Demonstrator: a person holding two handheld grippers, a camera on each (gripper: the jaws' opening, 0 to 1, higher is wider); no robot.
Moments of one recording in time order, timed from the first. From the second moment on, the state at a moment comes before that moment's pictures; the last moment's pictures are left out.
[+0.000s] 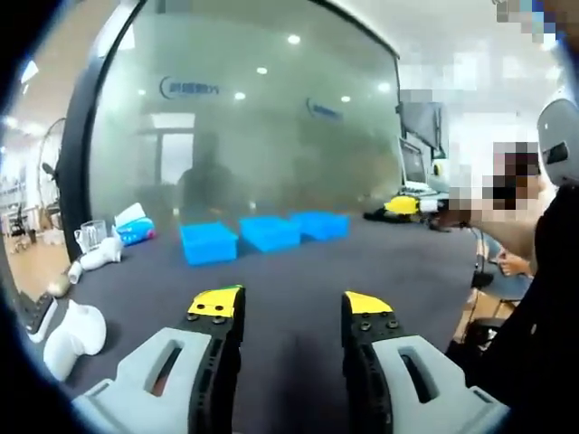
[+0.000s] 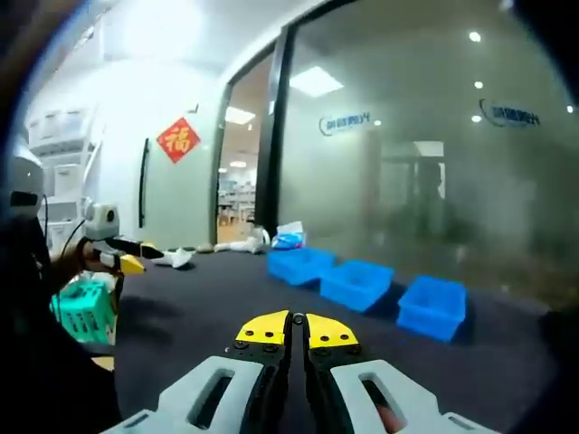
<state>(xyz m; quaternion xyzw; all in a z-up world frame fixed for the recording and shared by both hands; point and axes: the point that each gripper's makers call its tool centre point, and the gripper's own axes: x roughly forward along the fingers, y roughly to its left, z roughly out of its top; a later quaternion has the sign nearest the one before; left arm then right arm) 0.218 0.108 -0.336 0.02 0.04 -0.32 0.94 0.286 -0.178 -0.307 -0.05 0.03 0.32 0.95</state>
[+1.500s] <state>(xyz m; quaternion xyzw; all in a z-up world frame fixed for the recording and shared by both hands) 0.226 0.125 -0.342 -0.01 0.04 -0.30 0.95 0.536 -0.111 -0.316 -0.11 0.10 0.25 0.96</state>
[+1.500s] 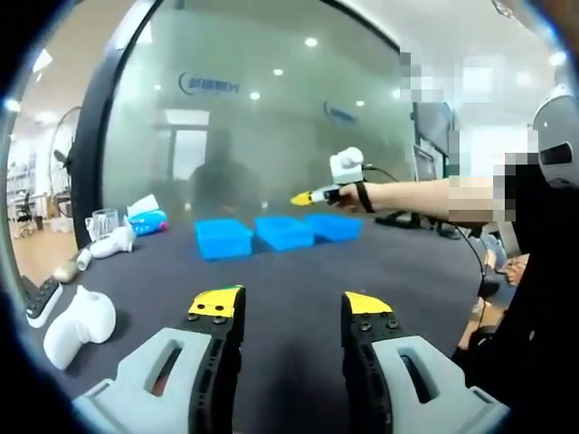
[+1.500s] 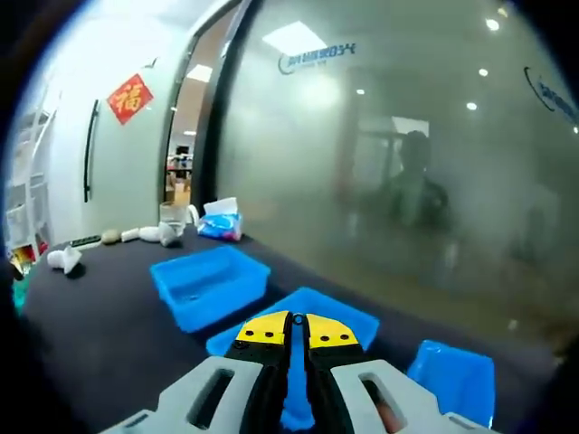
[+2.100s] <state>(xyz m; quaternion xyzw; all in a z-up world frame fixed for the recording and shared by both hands) 0.226 0.128 -0.341 0.00 0.05 -0.30 0.95 0.498 -0.109 -0.309 -0.12 0.07 0.27 0.95</state>
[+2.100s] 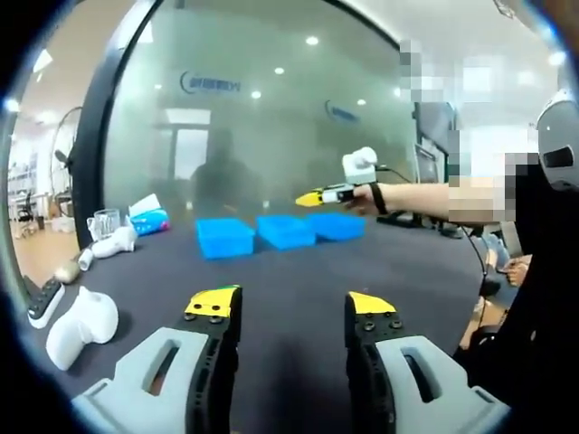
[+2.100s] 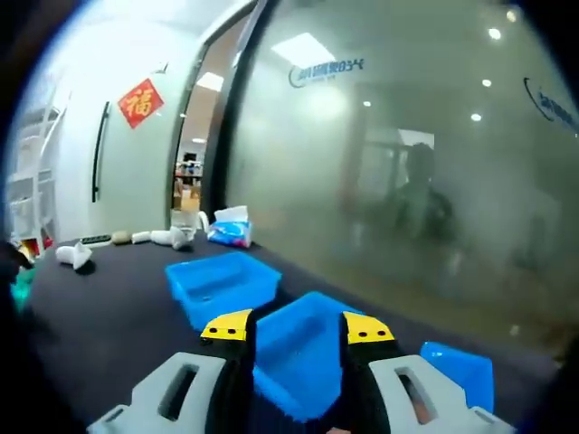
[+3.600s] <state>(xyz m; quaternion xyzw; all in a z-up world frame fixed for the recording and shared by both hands) 0.224 0.092 -0.324 0.03 0.05 -0.35 0.94 0.230 -0.188 -0.321 -0.04 0.05 0.33 0.94</state>
